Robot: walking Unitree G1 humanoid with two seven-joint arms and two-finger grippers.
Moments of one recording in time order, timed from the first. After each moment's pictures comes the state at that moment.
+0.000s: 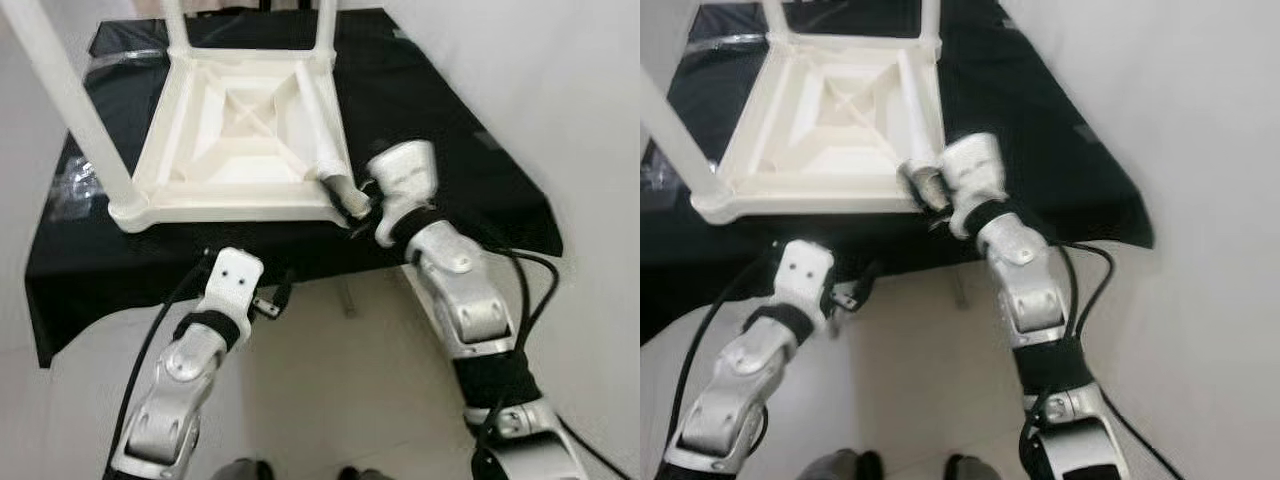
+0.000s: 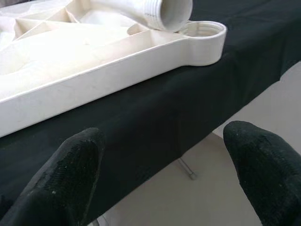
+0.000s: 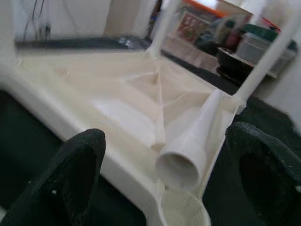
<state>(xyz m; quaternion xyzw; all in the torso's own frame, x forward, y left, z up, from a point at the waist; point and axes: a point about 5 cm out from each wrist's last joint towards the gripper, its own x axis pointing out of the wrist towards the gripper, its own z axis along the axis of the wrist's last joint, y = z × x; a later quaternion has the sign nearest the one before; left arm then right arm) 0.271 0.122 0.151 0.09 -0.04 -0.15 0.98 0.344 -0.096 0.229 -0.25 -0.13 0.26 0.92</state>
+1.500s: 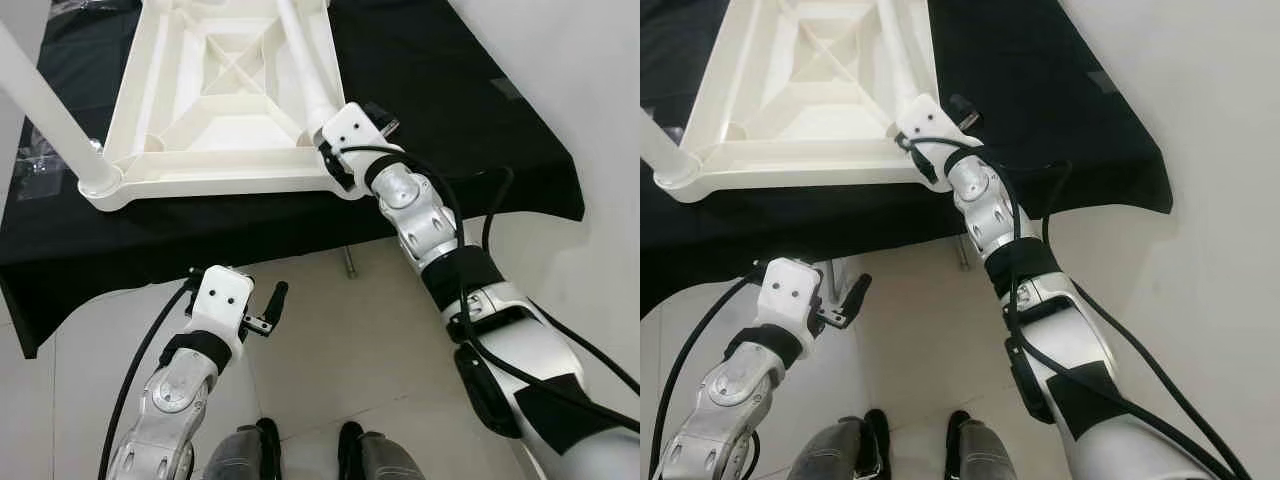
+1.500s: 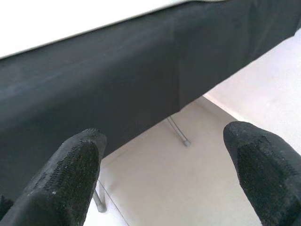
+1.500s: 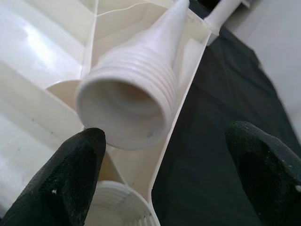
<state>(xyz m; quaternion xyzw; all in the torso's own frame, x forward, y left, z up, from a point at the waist) 0.244 0.133 0.156 0.10 -0.03 -0.12 0.99 0.410 -0.079 0.266 -0.30 -0.09 0.12 0.94</state>
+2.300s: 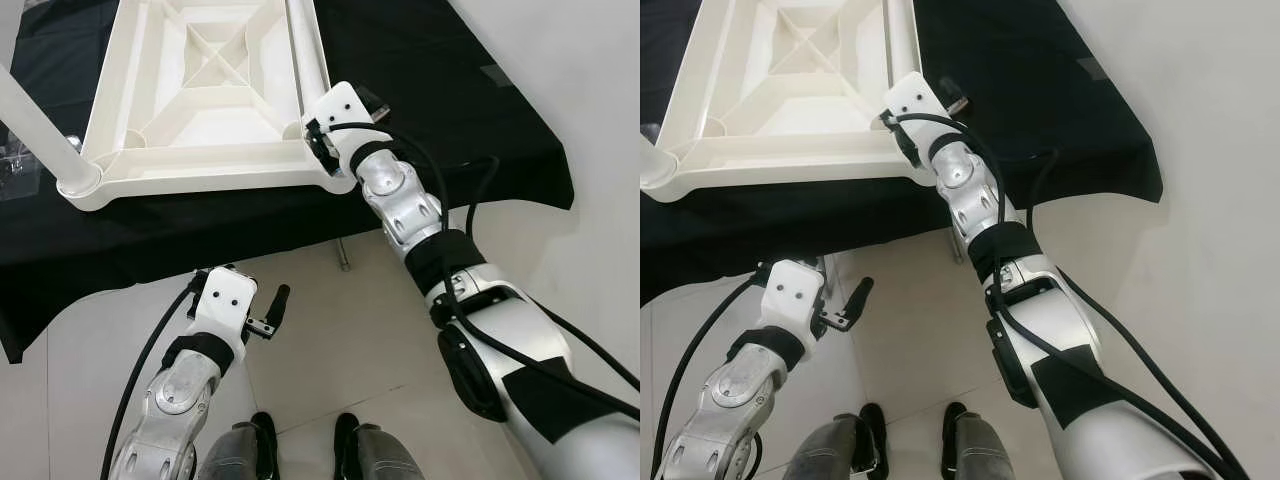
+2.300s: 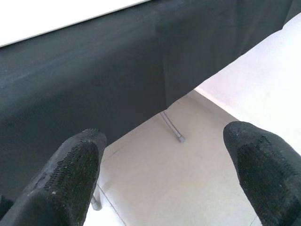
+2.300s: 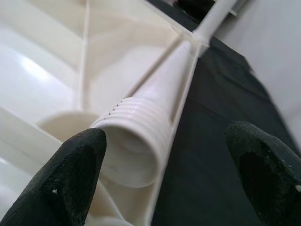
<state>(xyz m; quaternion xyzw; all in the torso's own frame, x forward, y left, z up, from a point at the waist) 0.243 0.130 0.158 0.10 -0.03 -0.11 0.99 0.412 -0.057 0.280 -0.27 -0.13 0.12 0.95</state>
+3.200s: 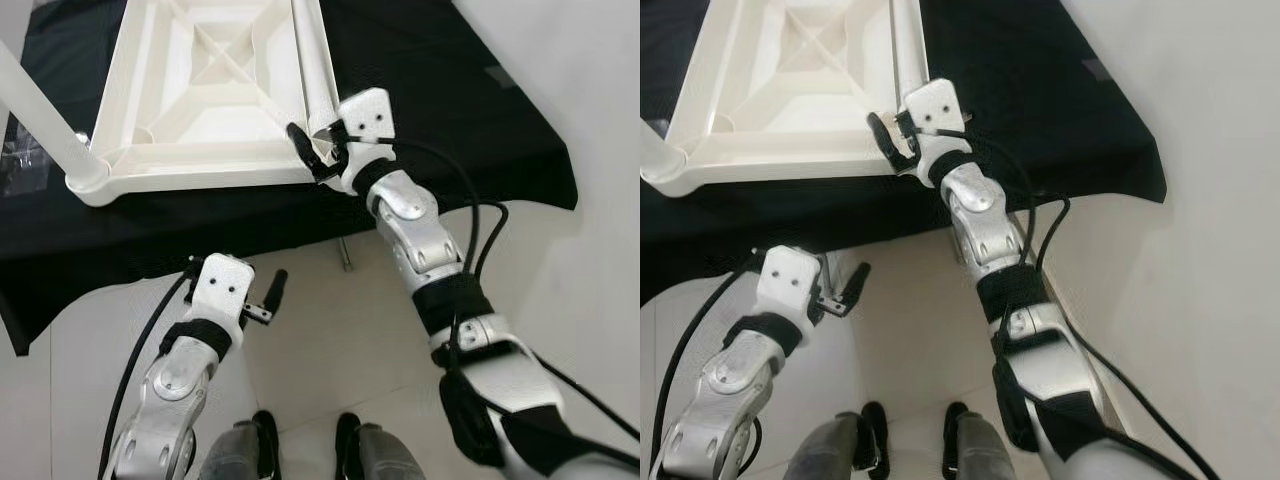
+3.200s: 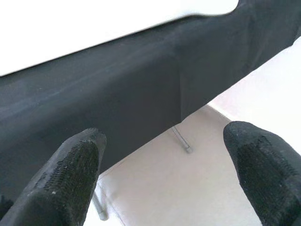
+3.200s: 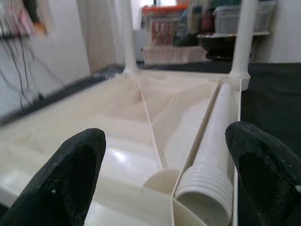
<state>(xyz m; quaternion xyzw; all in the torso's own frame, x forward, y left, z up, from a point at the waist) 0.253 0.133 0.170 0.09 -0.05 -0.12 0.99 0.375 -0.077 0.282 0.02 -0.21 0.25 0.95</state>
